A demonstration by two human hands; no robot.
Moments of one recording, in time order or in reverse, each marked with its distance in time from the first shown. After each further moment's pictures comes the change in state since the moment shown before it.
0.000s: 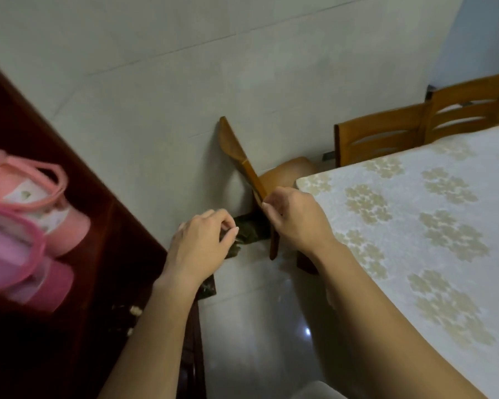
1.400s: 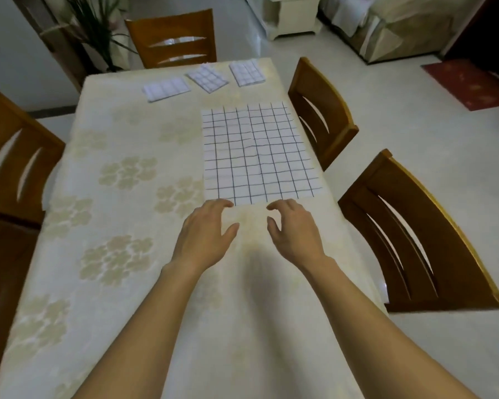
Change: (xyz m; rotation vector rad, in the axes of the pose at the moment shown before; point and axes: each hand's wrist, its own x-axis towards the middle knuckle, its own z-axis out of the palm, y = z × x) left_hand 0.242 0.569 0.331 -0.244 -0.737 1.351; right_hand -0.177 0.404 -0.251 -0.463 0.824 1.401
